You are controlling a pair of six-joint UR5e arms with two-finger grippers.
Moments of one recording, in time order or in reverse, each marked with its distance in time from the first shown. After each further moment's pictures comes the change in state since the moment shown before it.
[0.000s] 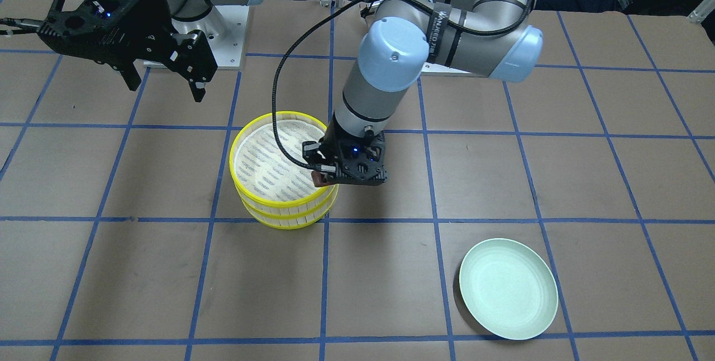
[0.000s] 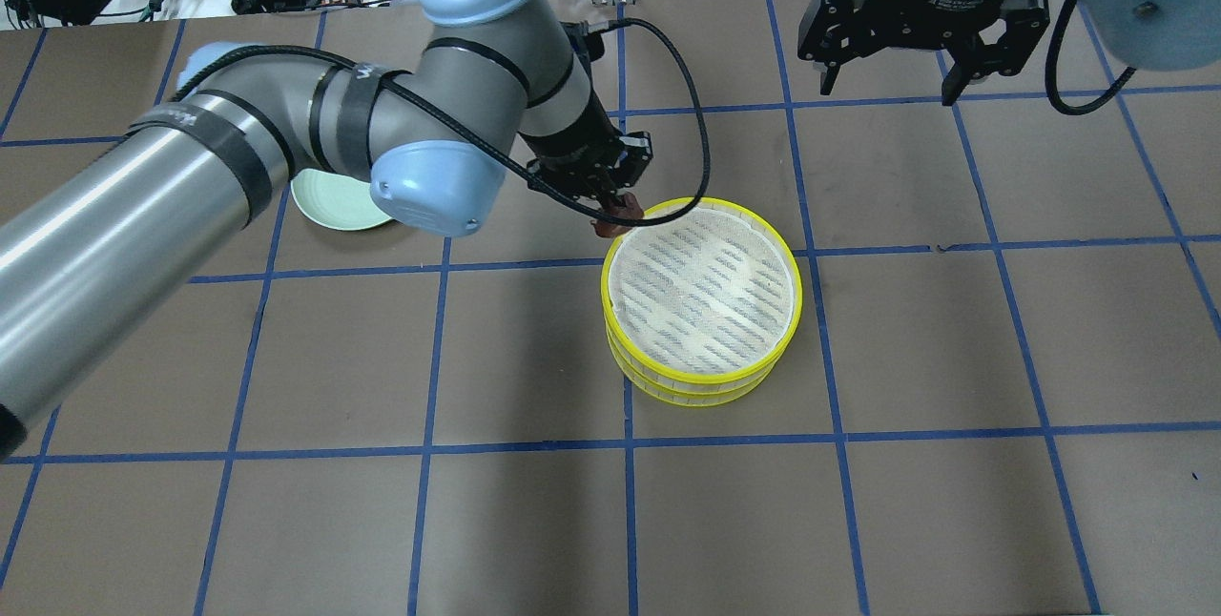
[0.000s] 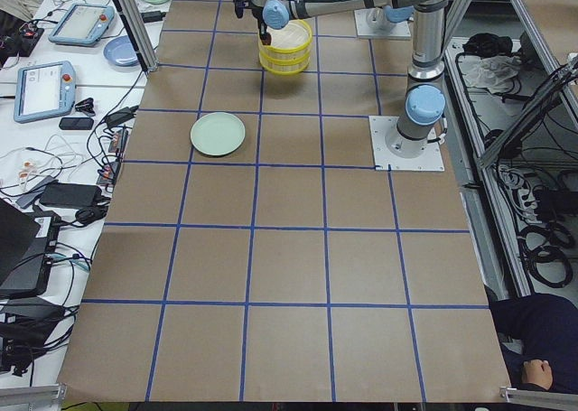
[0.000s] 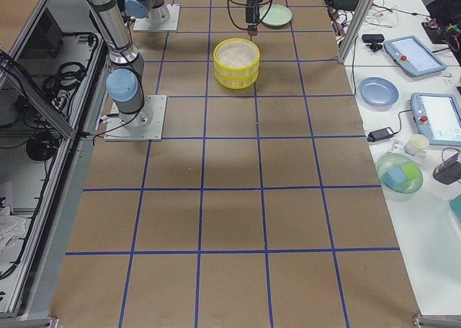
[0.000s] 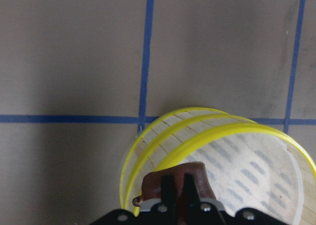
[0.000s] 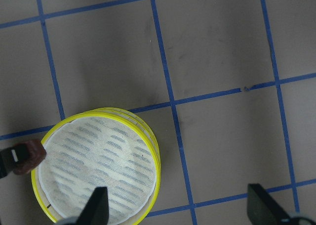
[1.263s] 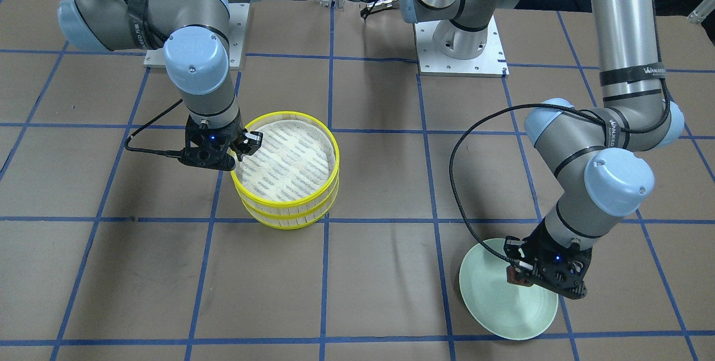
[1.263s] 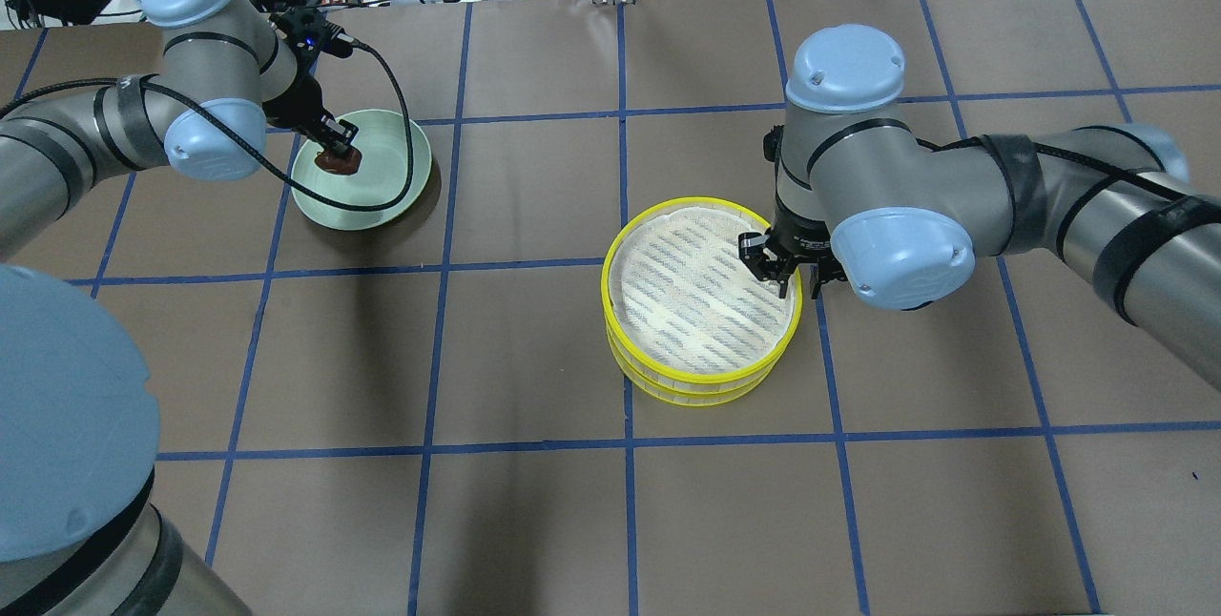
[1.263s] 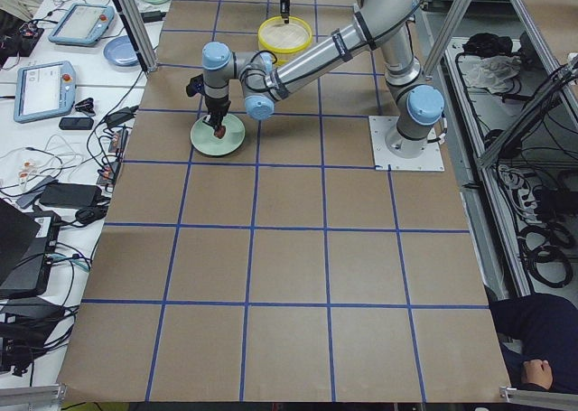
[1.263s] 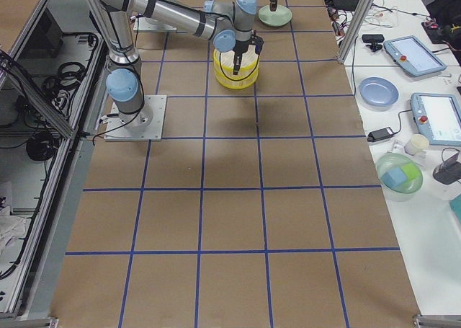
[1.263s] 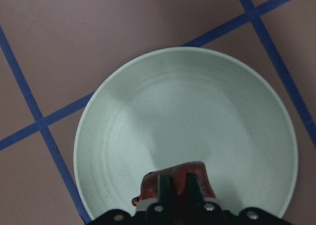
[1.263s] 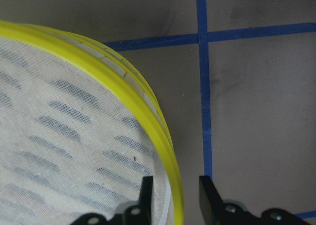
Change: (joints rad) left arm 0.511 -0.171 0.026 0.224 0.208 1.026; right arm 0.068 0.151 0.437 -0.398 -0.032 -0.011
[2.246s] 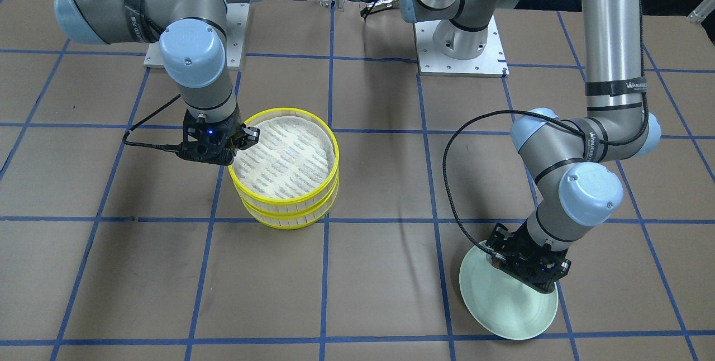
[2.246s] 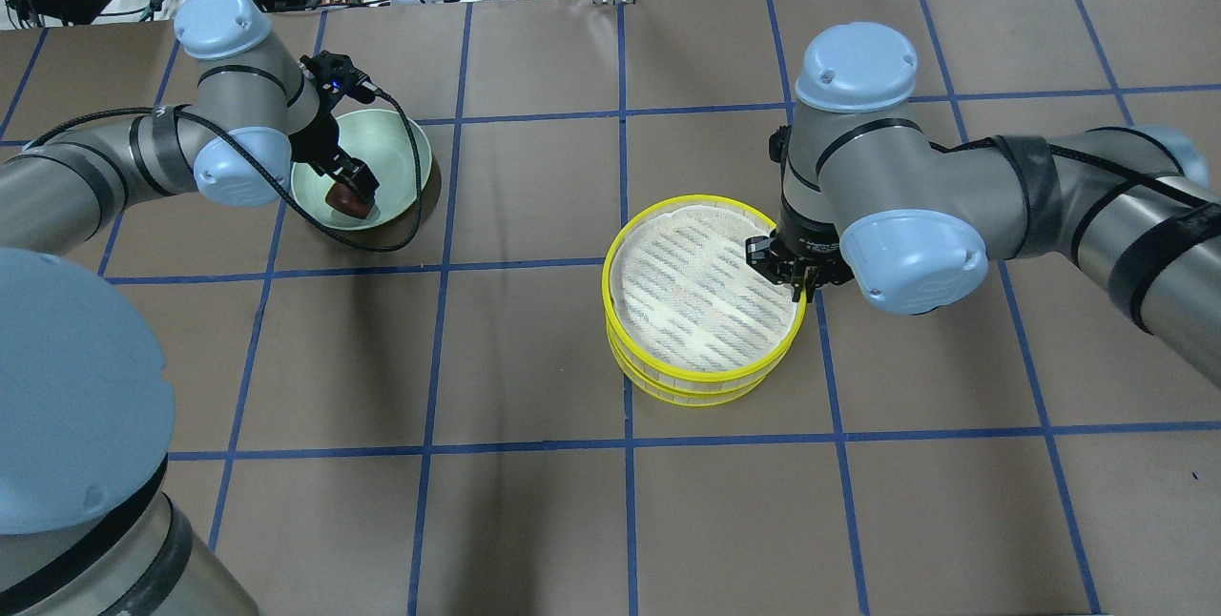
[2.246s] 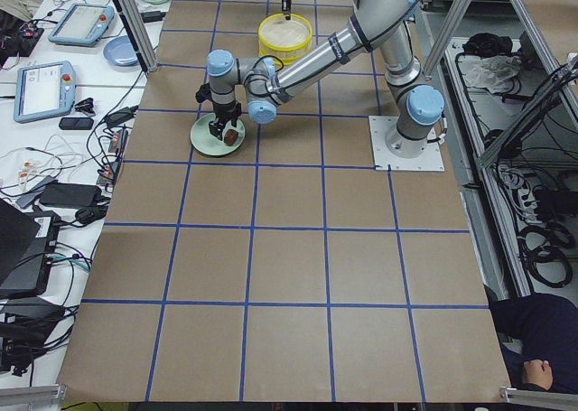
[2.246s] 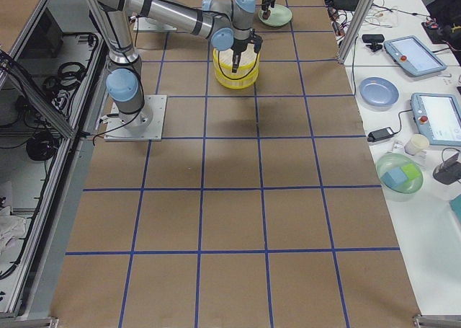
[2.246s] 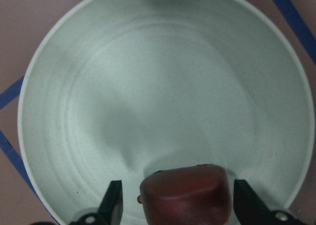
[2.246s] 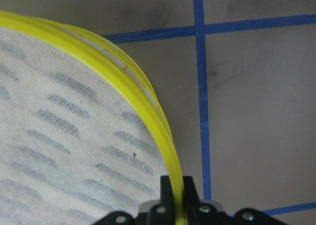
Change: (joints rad) left arm 0.004 -0.050 -0.058 0.019 0.062 0.190; right arm -0.004 -0.019 0.027 0.008 0.008 -0.005
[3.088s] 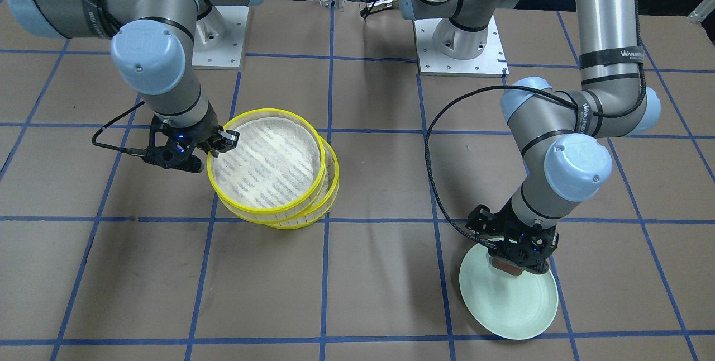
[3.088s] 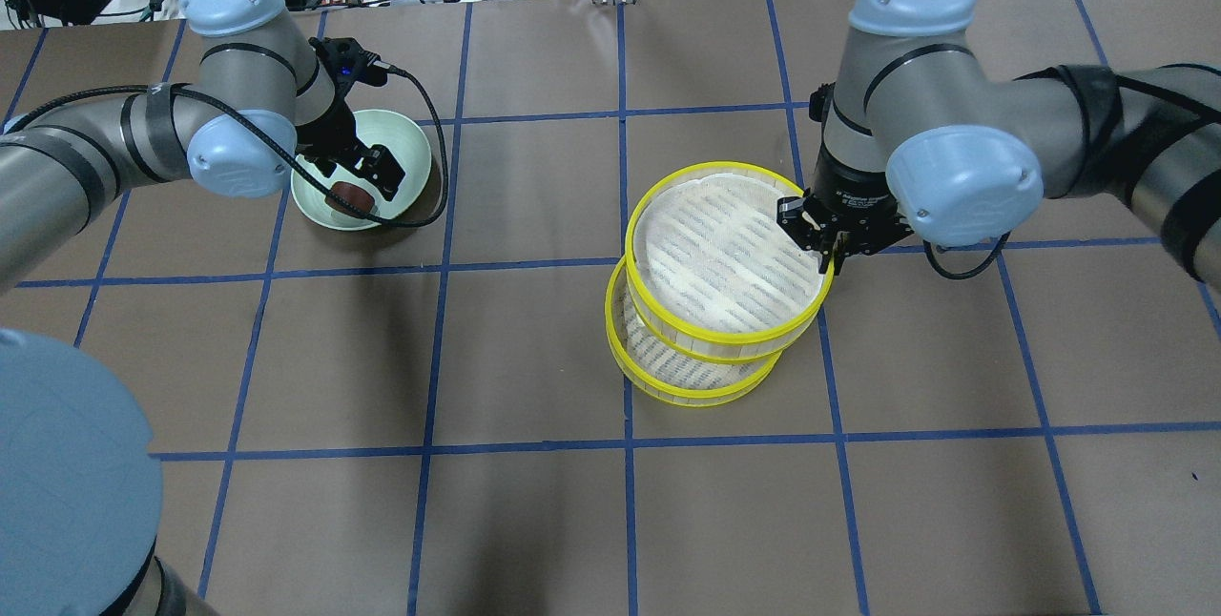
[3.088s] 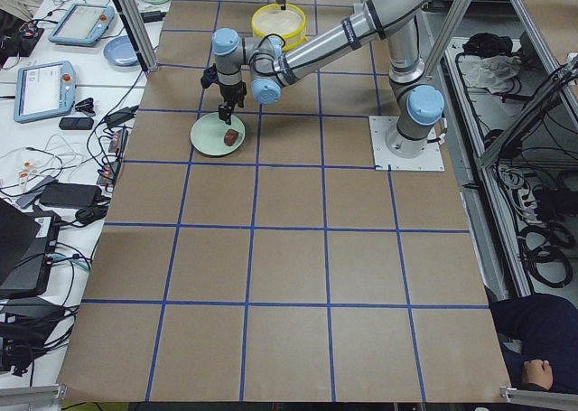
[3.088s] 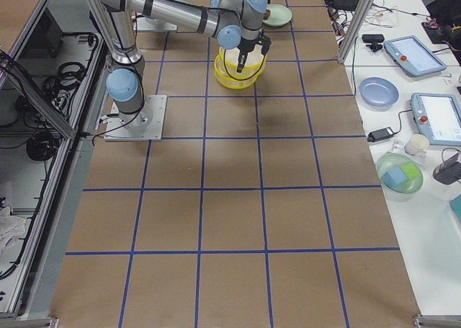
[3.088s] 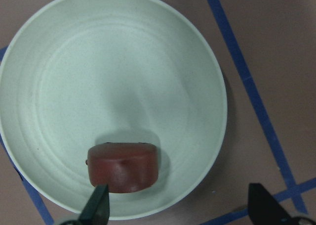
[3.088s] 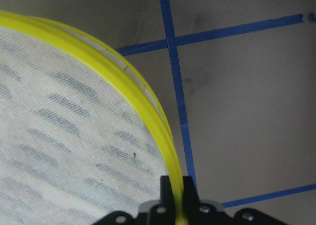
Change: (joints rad) left arm -0.046 0.084 -0.011 -0.101 -0.001 -0.193; right arm -0.057 0.007 -0.093 0.133 0.025 0.020
